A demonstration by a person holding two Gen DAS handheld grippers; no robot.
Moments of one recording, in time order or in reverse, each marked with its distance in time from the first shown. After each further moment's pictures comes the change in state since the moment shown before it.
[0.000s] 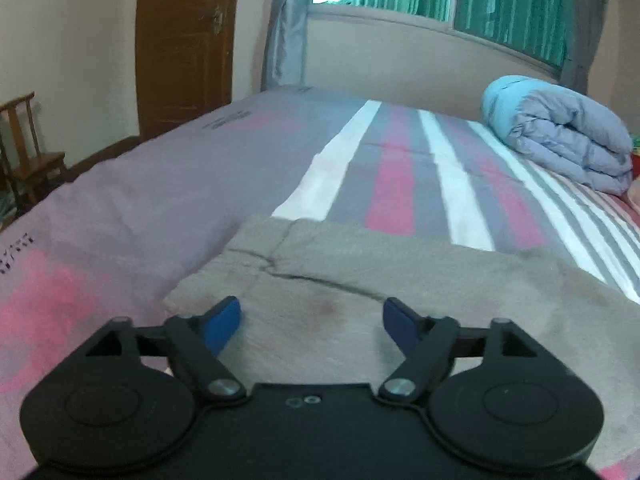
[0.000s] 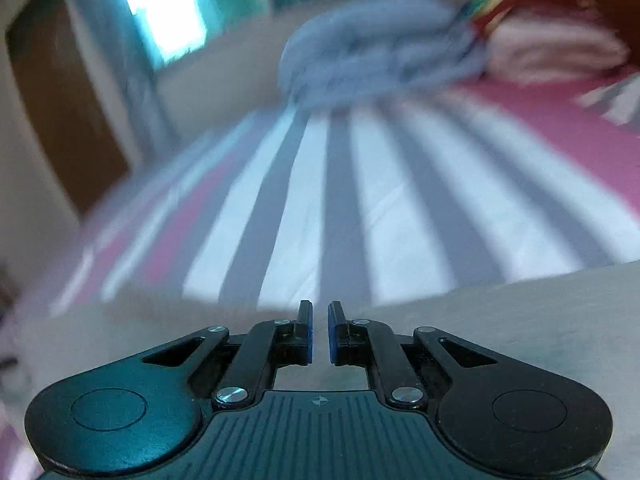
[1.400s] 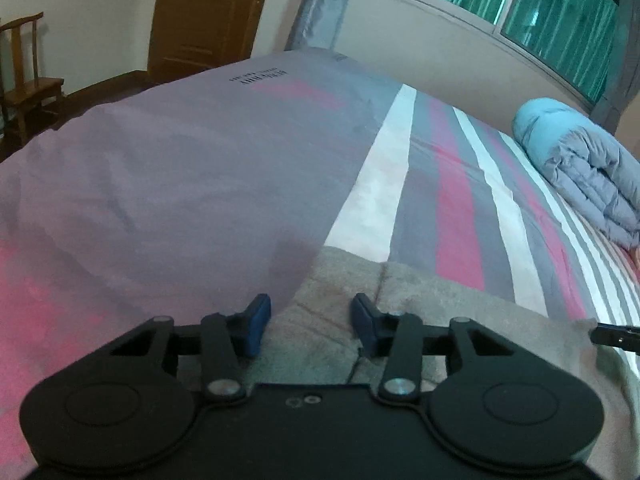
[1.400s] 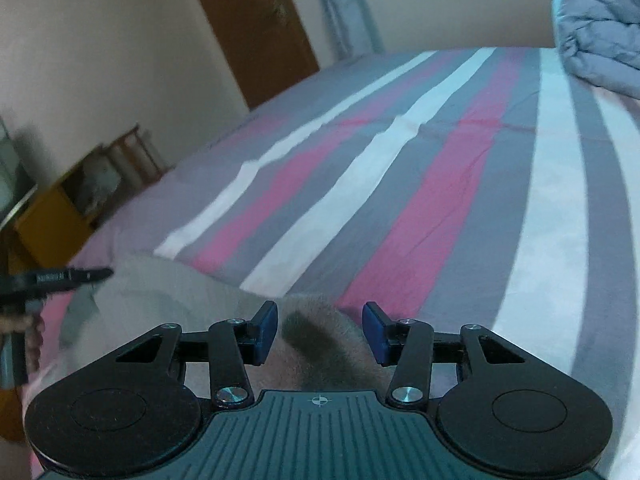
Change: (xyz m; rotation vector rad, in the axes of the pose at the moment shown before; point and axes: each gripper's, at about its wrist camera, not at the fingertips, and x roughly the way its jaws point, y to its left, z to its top) left arm 0.086 0.084 0.039 -0.193 0.131 -0.067; right arm 0.194 0.197 0.012 -0.370 0.343 0.490
